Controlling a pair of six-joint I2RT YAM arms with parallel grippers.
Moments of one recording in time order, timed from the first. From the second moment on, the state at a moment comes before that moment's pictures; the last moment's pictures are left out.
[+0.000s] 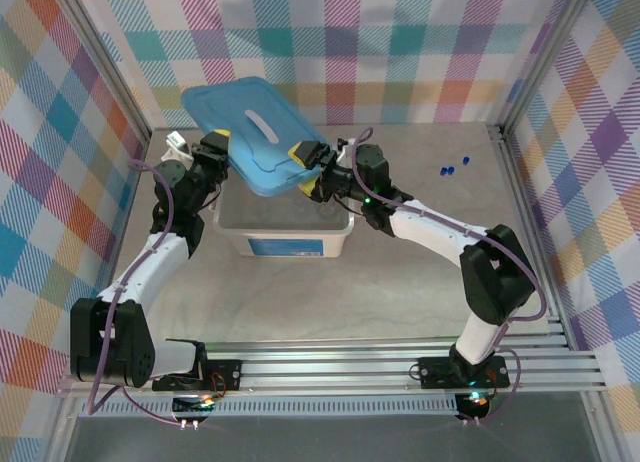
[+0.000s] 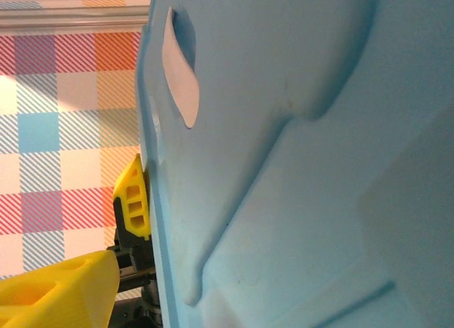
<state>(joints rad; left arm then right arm) -0.11 1.30 0.85 0.56 0.23 -1.39 0.66 1.72 1.23 0.43 -0.43 1.54</state>
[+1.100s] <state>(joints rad) -0.20 1.19 0.80 0.52 0.00 -1.28 0.65 1.72 1.34 0.29 -0.38 1.50</state>
